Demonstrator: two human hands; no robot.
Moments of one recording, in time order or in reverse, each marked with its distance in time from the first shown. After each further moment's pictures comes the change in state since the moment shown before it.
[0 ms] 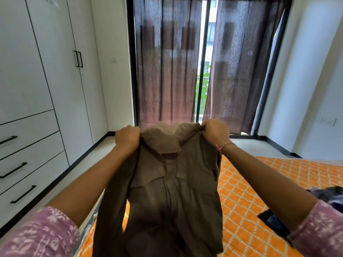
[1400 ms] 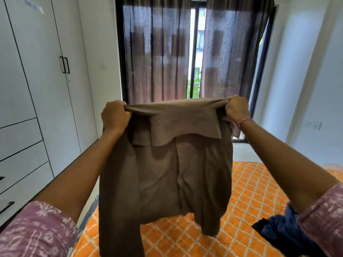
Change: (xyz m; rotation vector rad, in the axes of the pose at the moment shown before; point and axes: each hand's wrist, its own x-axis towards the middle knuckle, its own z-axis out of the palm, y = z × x) left_hand 0.077 0.007 -0.037 -0.625 0.434 -0.062; right_hand 0.079 0.083 -0.051 0.329 0.104 0.271
